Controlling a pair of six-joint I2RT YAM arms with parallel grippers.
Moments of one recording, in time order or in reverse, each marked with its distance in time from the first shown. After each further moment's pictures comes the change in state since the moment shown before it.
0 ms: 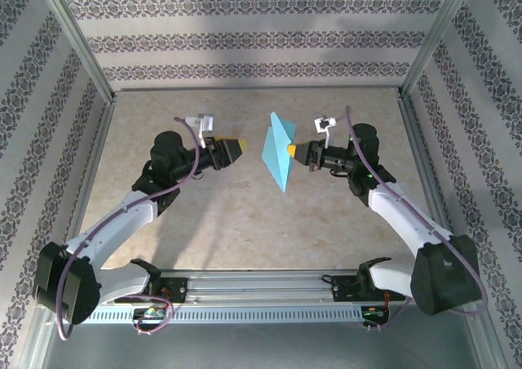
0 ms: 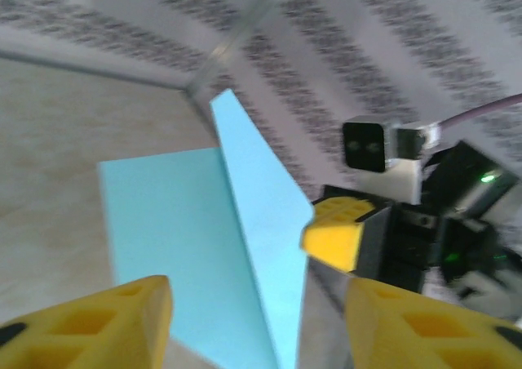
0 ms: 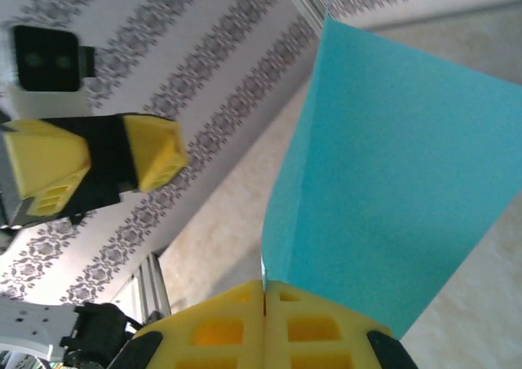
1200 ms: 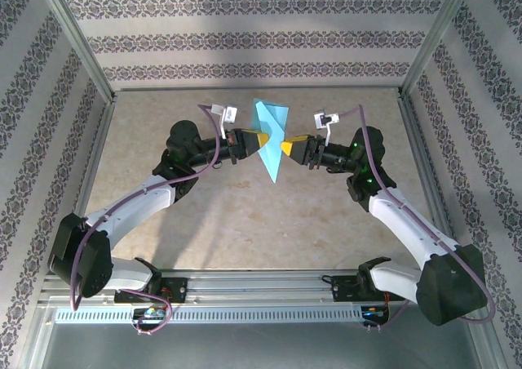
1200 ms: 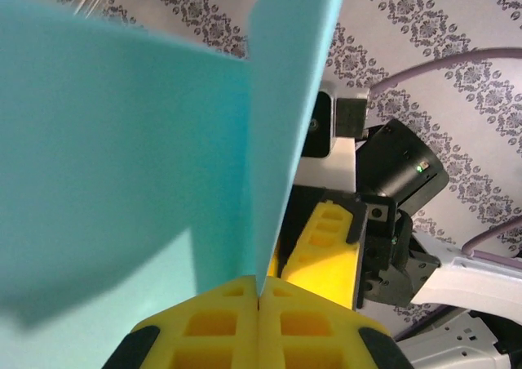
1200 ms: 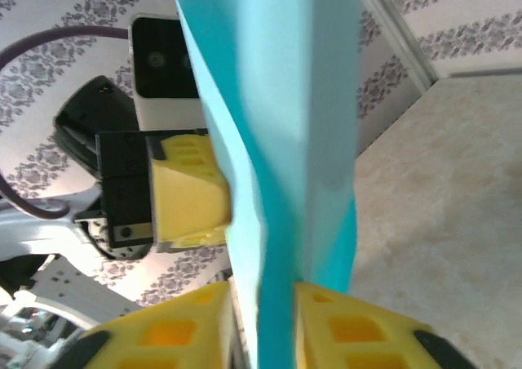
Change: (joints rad) left arm -0.093 0.164 0.124 0.206 0.164 -0.077; right arm 0.055 -0.052 -0.005 0.190 -0.037 0.177
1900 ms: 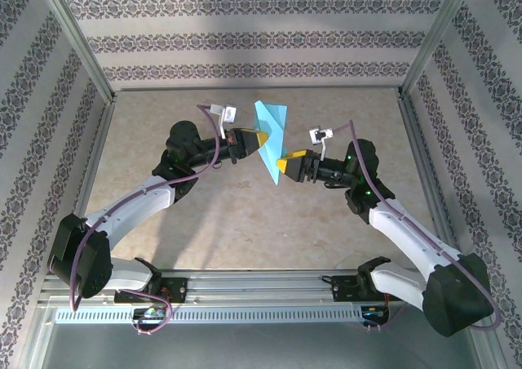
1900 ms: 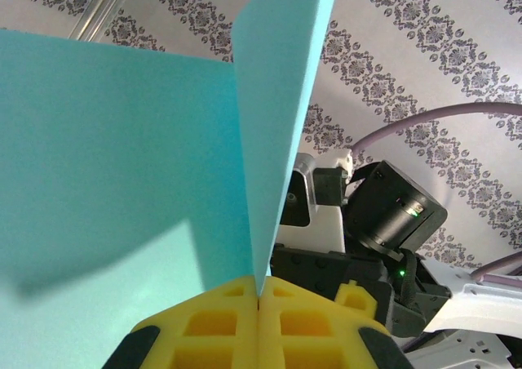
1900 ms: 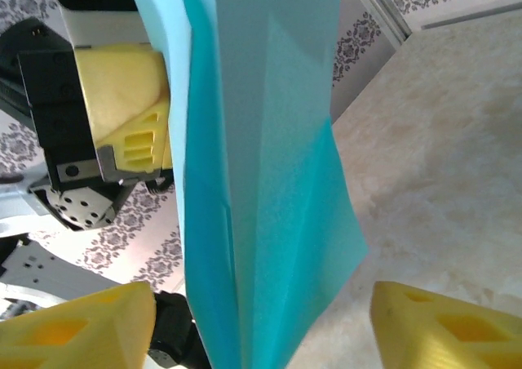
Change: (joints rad) left arm 0.000 -0.002 -0.004 -0.001 -0.019 0.011; right arm 0.066 -0.056 -0.090 -0.092 0.076 -0.029
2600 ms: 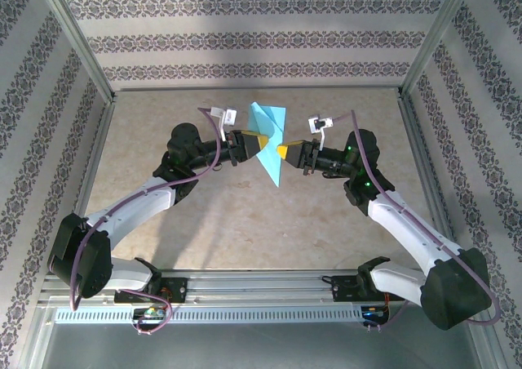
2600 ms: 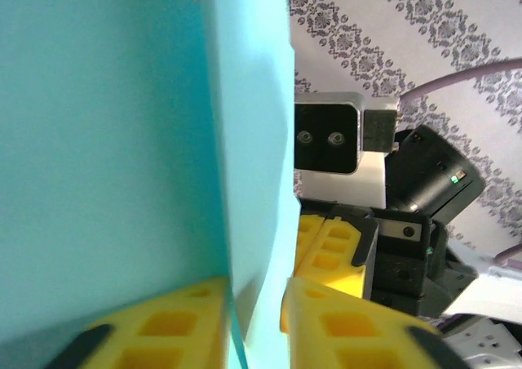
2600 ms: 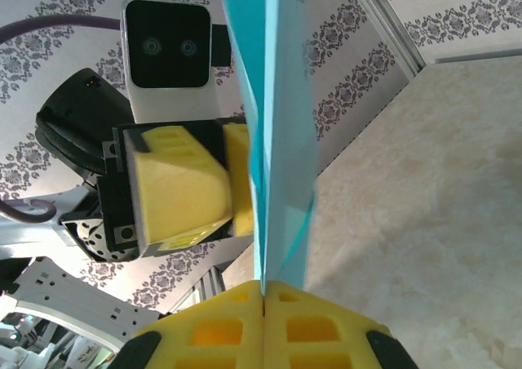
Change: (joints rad) left arm -0.004 0.000 -0.026 0.001 -0.017 0.010; right arm 0.005 0.033 0.093 0.003 0.005 -0.005
